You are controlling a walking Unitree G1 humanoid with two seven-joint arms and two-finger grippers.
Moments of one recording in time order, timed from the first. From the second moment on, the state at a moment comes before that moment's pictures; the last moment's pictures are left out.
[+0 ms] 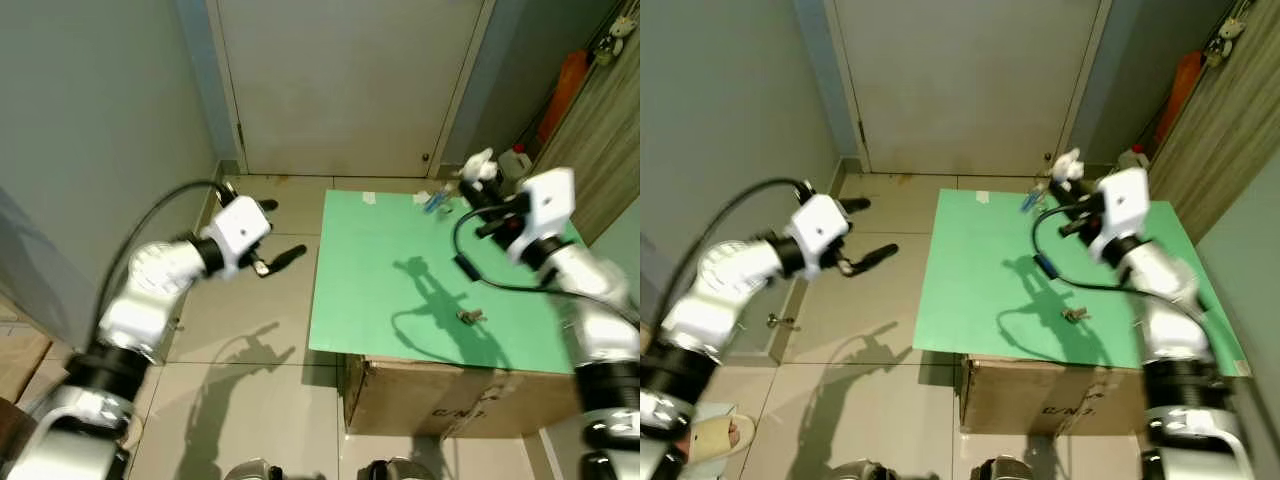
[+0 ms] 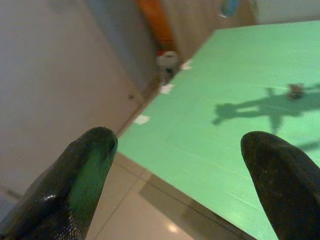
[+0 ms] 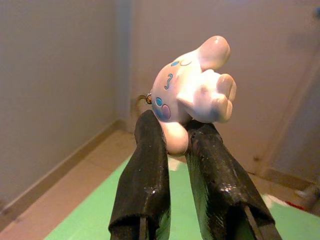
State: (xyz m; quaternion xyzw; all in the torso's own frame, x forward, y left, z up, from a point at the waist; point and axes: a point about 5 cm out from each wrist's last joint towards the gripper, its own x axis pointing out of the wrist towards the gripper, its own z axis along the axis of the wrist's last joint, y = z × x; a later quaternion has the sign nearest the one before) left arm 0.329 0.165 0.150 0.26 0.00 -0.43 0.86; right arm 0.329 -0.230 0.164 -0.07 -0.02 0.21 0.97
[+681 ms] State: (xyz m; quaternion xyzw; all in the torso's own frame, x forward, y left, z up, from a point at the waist) left arm 0.322 0.140 0.187 0.23 -0.04 -0.57 0.79; right arm 0.306 -0.209 0.189 -0.10 0.05 0.43 0.90
